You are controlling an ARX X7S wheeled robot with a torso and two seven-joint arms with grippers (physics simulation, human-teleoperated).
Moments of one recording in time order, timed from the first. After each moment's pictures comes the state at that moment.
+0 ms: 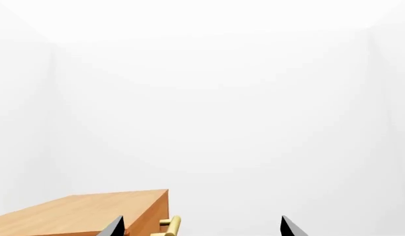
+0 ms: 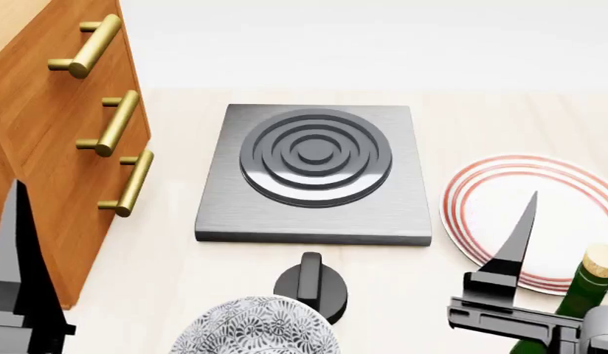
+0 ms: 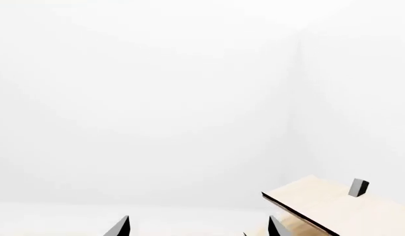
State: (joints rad) left arm -0.33 -0.72 0.45 1.02 -0.53 -0.44 -0.86; right arm 0.10 0.43 0.08 -0.78 0.23 0.54 0.38
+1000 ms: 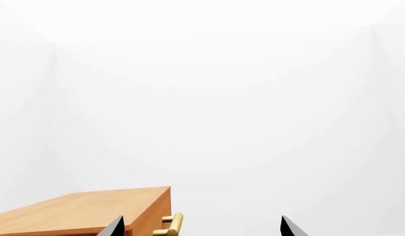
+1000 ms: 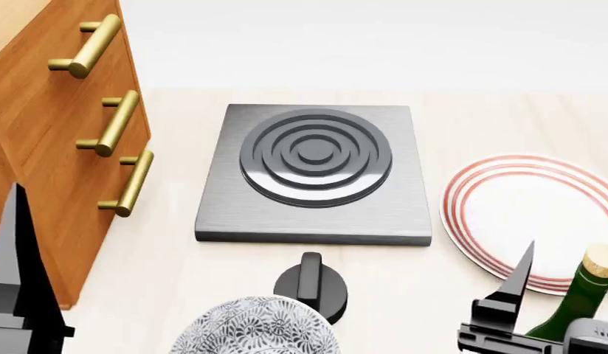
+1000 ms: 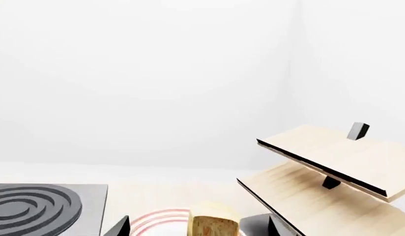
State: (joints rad) left arm -0.34 -0.76 0.50 1.01 -0.54 -0.41 -0.91; right arm 0.06 0.40 0.05 -0.46 0.20 0.33 0.35
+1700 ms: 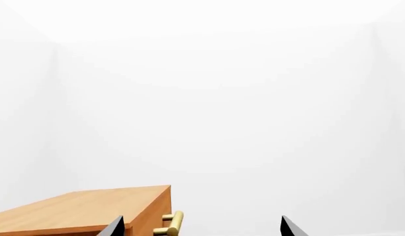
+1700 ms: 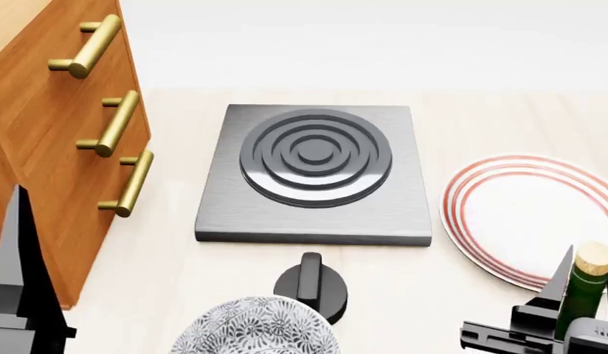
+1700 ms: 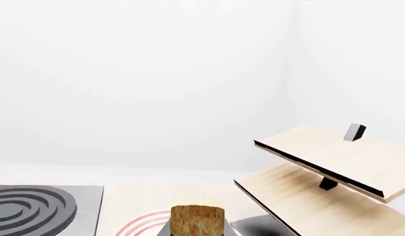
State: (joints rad) left arm -0.35 -0.77 0.52 1.00 -0.54 -0.39 -0.92; right arm 0.07 0.40 0.05 -0.43 0.19 0.29 0.36
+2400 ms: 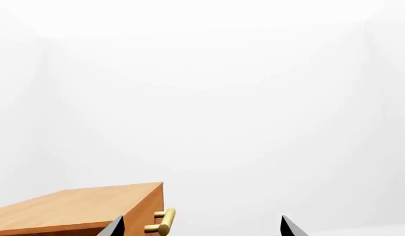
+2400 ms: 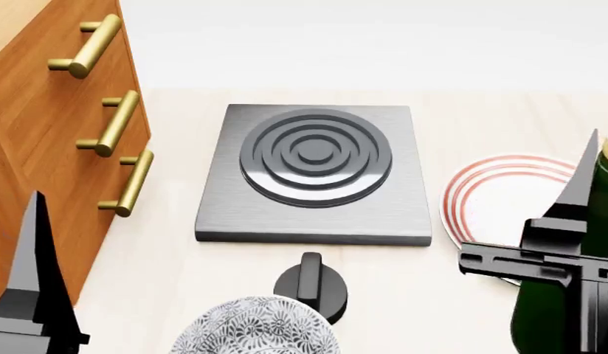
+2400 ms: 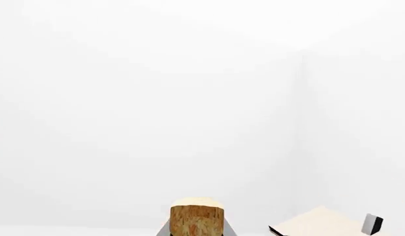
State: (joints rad) left arm -0.38 -0.77 0.56 1.00 -0.55 -0.40 -0.93; right arm 0.28 0.51 0.08 -0.78 0.34 0.62 0.39
